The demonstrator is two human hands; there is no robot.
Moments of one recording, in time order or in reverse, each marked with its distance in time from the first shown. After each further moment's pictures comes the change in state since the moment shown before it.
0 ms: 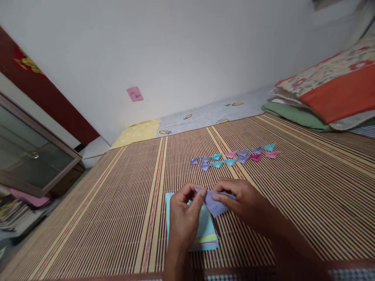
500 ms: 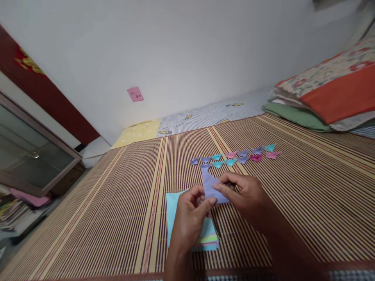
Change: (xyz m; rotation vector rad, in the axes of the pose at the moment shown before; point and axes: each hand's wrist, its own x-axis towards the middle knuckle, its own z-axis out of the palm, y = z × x) left_hand 0.004 0.002 0.007 -0.222 -0.156 -0.133; right_hand 0.002 -0.001 0.004 0.044 0.234 0.048
